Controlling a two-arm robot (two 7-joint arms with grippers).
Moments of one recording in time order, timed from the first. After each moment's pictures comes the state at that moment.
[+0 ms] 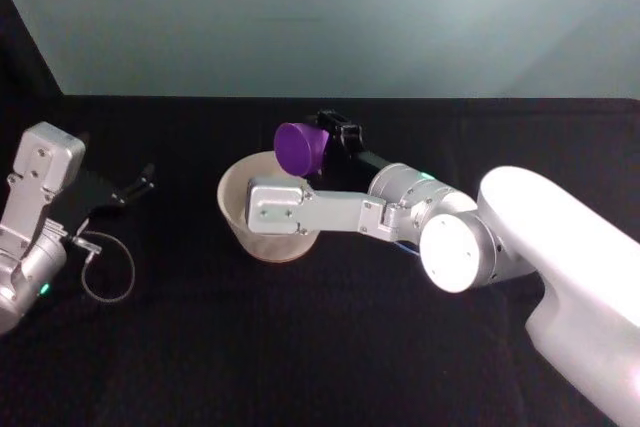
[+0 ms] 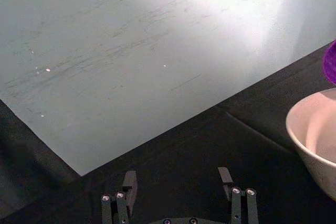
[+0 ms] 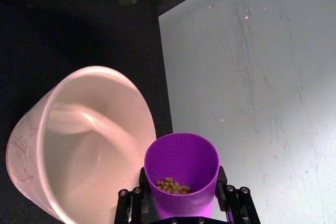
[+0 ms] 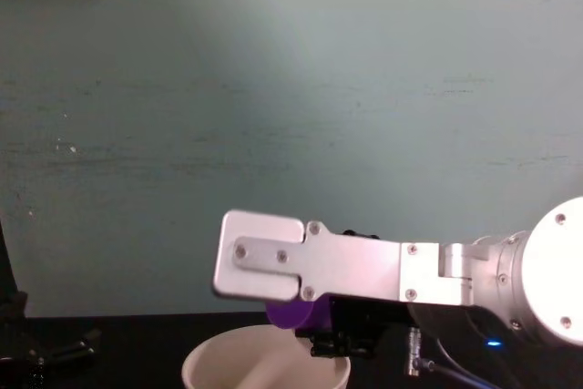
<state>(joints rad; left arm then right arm) -0.20 0.60 0.45 -1.41 -0.25 -0.12 0.03 0.52 0.33 -0.76 -1.48 -0.73 0.24 0.34</state>
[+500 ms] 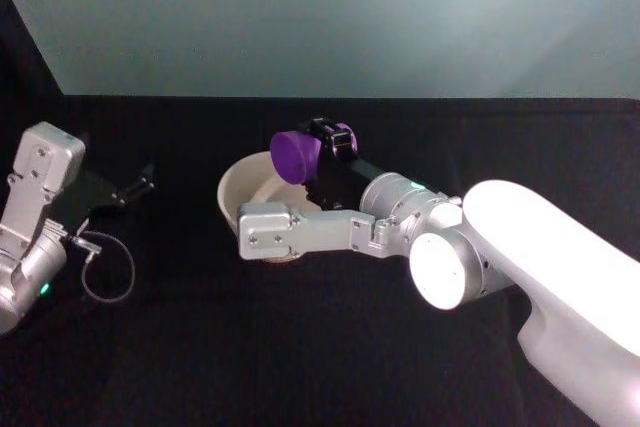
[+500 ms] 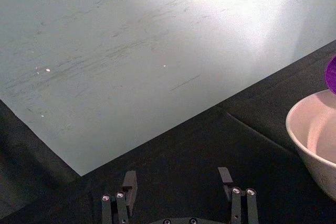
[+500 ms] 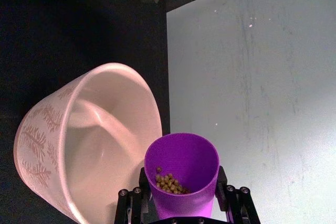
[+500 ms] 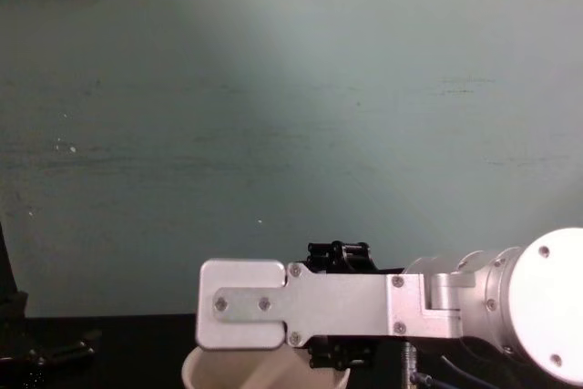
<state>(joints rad) -0.20 0.60 0.45 -1.41 -0.25 -0.12 0.03 0.51 0.33 -0.79 -1.48 -0.85 0.23 0.33</state>
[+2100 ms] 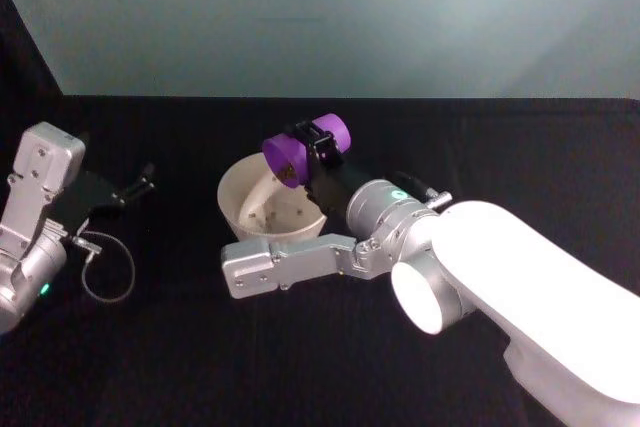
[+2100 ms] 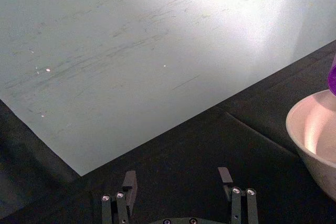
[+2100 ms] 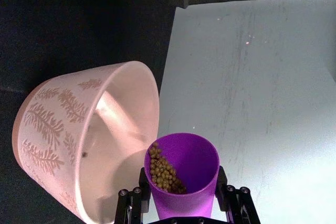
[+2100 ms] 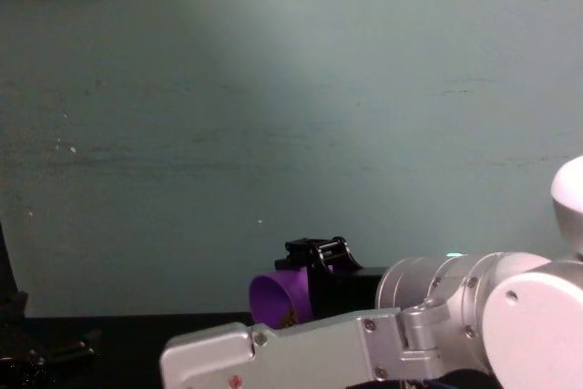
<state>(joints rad) -0.20 0.60 0.45 -1.41 -0.25 -0.12 0.03 0.49 0.31 -0.82 -1.52 -1.13 0.23 0.37</state>
